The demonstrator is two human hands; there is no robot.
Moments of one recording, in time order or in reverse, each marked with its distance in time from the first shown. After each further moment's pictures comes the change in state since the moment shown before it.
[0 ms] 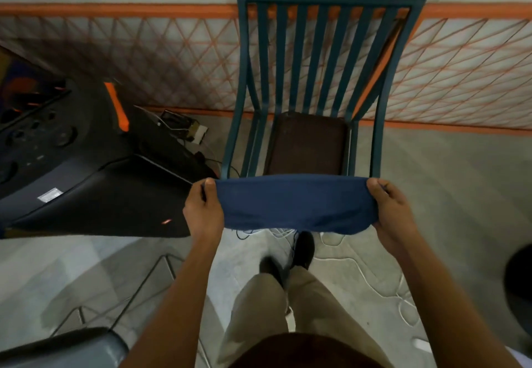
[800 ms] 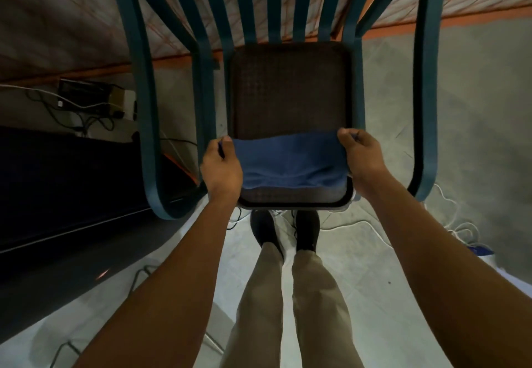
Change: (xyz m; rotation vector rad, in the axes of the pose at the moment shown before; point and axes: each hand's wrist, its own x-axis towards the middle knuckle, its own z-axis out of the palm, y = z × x) left_hand 0.180 -0.102 0.286 0.198 -0.262 0.005; right_hand 0.286 0.143 0.079 -0.119 0.189 0.165
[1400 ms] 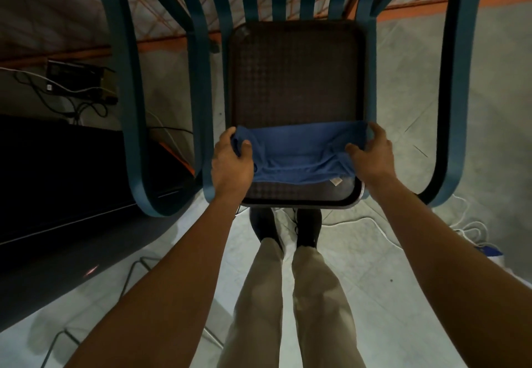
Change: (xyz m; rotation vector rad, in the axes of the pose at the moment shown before) left_hand 0.012 -0.036 0.028 0.147 -0.178 0.033; right_hand 0.027 0.037 -0.008 -0.436 0.063 -0.068
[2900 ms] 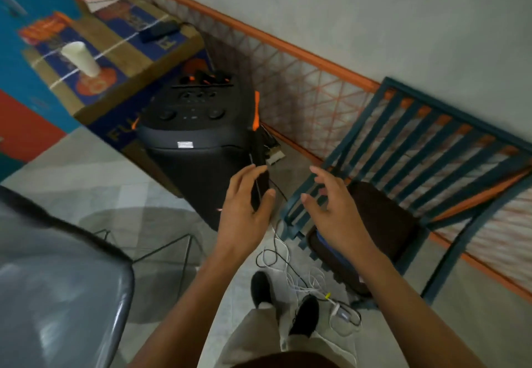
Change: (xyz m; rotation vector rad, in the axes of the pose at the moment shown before) left_hand -0.409 0.059 -0.329 -0.369 0.635 0.225; right_hand -0.447 -0.222 -0.088 -0.274 -0.650 -1.162
